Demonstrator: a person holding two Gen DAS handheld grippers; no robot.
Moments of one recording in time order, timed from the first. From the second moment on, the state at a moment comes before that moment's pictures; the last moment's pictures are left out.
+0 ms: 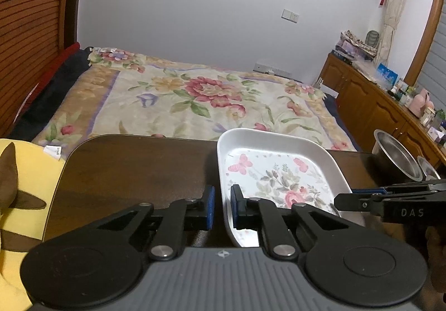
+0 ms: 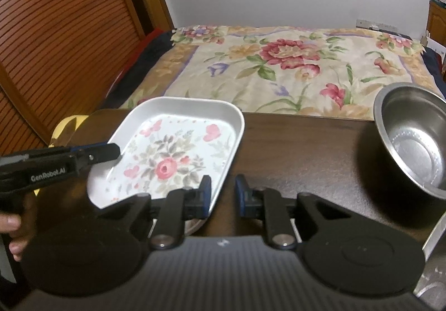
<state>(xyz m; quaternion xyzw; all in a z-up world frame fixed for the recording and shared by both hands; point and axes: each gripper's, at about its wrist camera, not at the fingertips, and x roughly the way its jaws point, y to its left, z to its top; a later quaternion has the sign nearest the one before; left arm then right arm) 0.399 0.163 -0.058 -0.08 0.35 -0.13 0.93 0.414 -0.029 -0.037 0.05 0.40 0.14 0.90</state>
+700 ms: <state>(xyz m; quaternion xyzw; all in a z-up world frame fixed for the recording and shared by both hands) 0.292 0.187 -0.028 -0.09 0.35 -0.13 0.92 0.347 -0.016 -0.009 0.07 0.41 0.21 0.89</state>
